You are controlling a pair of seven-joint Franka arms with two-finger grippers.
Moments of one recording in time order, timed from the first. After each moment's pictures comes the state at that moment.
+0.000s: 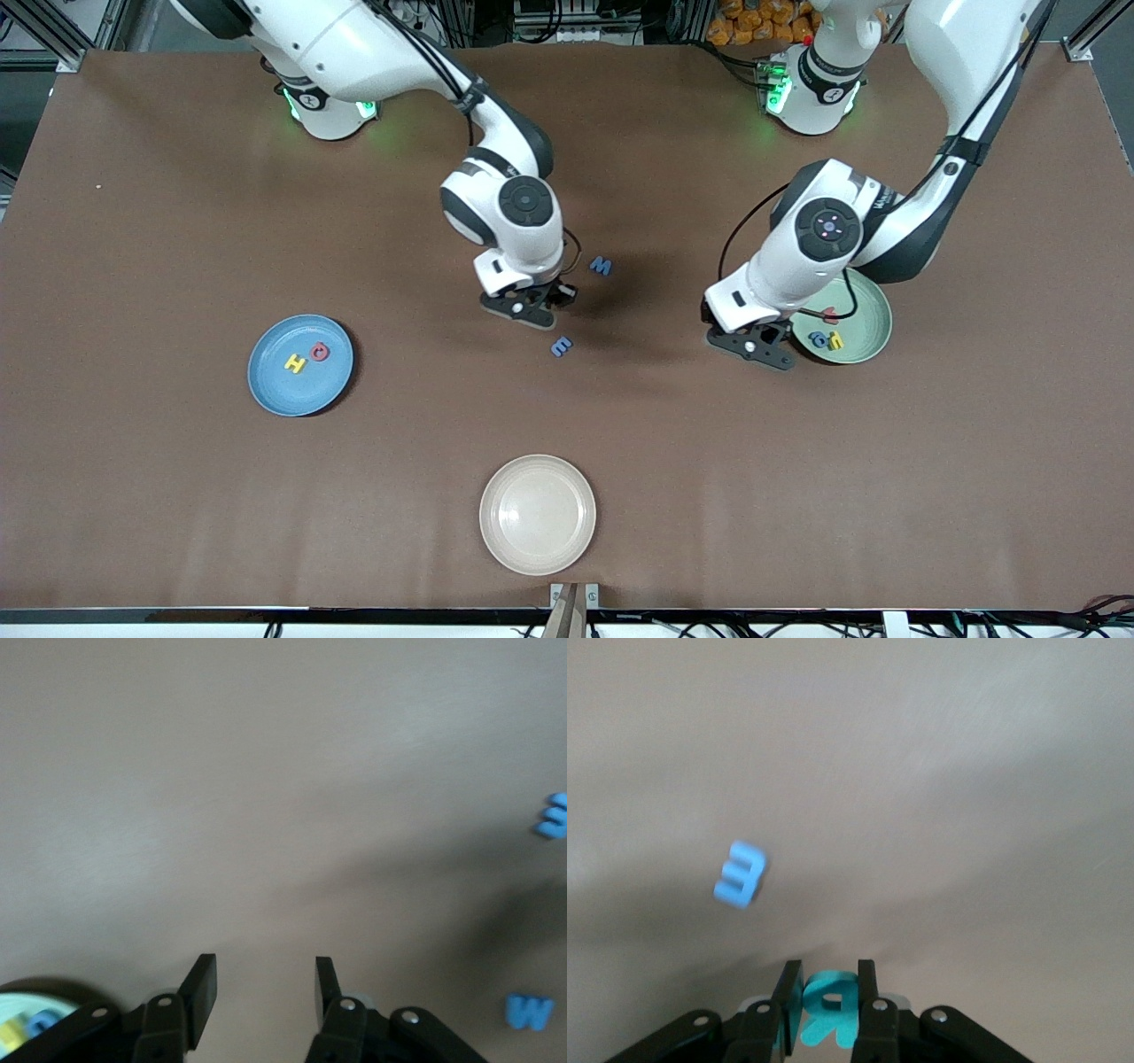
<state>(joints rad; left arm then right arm) 0.11 0.43 -0.65 -1.89 0.26 2.28 -0.27 0.46 0.60 0.30 -1.67 -0.25 2.22 1.20</state>
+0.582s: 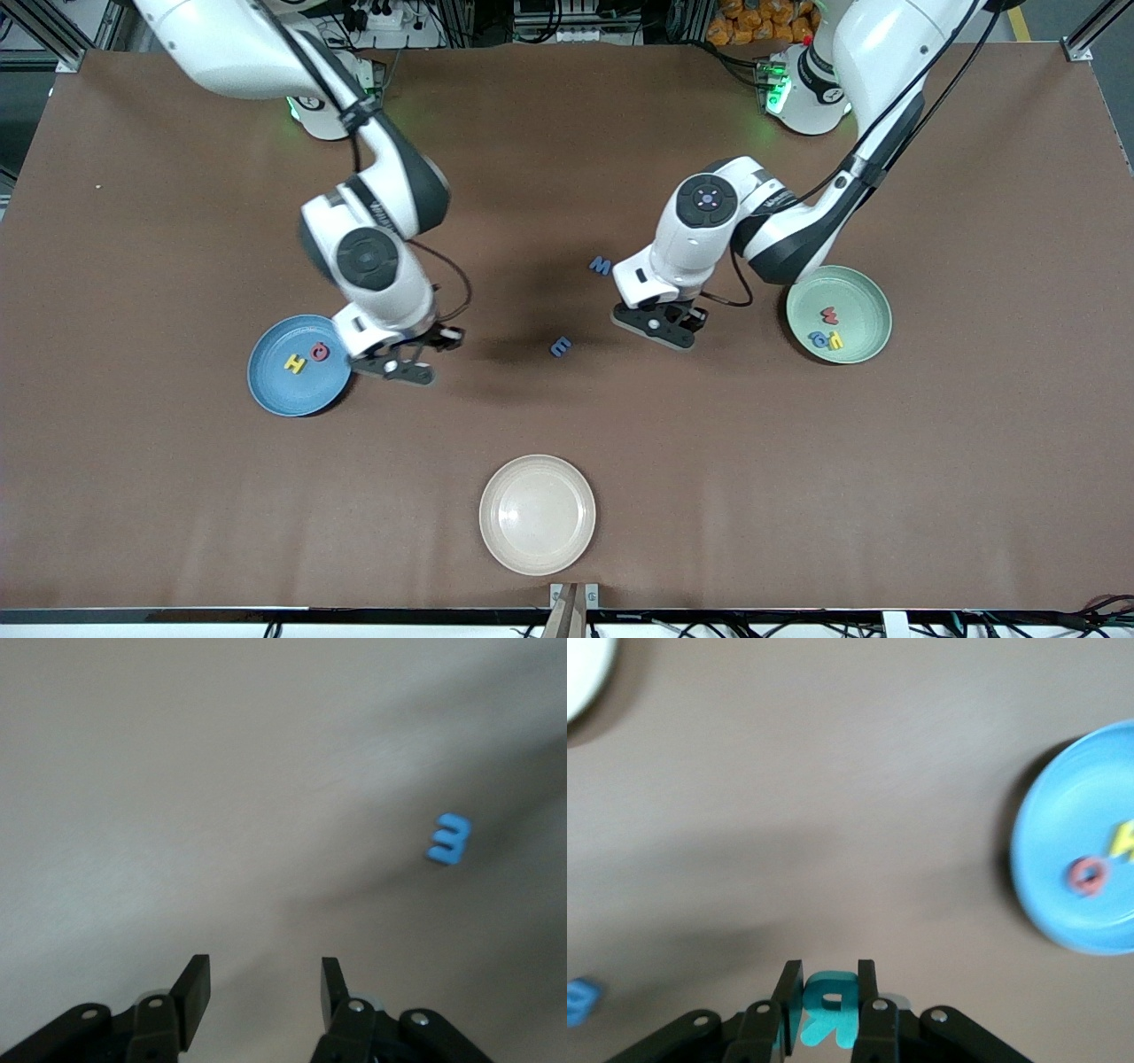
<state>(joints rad) -0.09 0.57 -0.64 -1.80 0.46 2.36 -0.47 0.15 0.49 0.30 -1.67 -0.22 2.05 0.71</state>
